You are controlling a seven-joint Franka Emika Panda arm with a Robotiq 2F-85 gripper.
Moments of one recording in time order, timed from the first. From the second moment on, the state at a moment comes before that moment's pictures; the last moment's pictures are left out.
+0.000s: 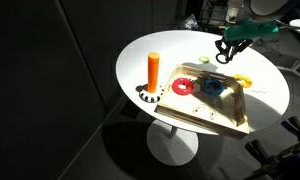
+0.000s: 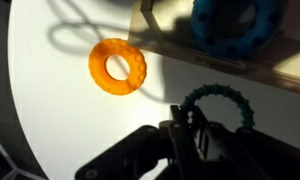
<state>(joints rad) 0.21 0.42 -0.14 -2.02 -0.27 2.35 0.90</state>
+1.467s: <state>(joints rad) 0.06 0.19 -0.04 -2.01 -0.01 1.79 0.25</state>
